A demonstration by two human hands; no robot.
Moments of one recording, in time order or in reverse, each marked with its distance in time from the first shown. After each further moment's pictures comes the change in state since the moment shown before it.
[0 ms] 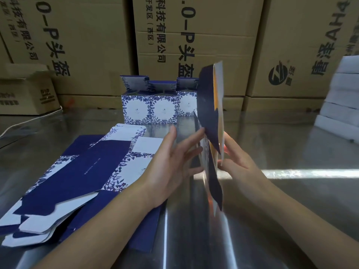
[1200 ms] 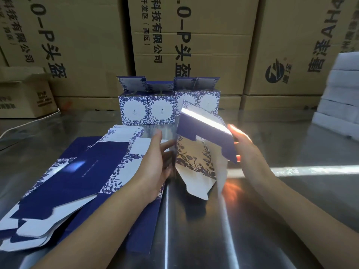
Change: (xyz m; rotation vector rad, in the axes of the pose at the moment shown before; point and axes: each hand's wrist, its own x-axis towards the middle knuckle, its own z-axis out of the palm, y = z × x) left_hand 0.009 -0.003 -0.016 -0.014 0.530 -0.077; right_hand 0.019 0.016 -0.018 0.098 0.344 0.260
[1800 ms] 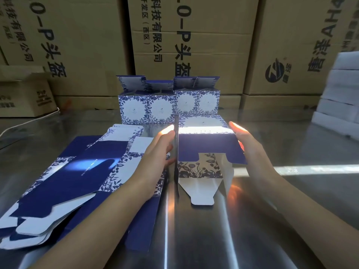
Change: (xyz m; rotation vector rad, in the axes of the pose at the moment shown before) left_hand -0.003 0.002 -0.003 0.293 -0.069 0.228; right_hand 0.000 -0.005 -0.006 0.129 -0.023 -0.009
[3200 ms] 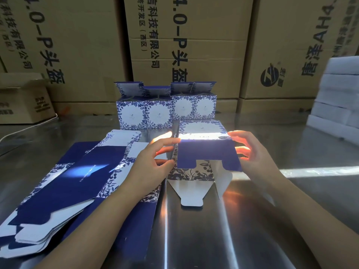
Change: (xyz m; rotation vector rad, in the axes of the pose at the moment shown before) left_hand 0.011 -0.018 -0.022 0.386 -0.066 0.419; right_hand -0.014 -0.005 -0.022 -0.205 -0.100 -0.199
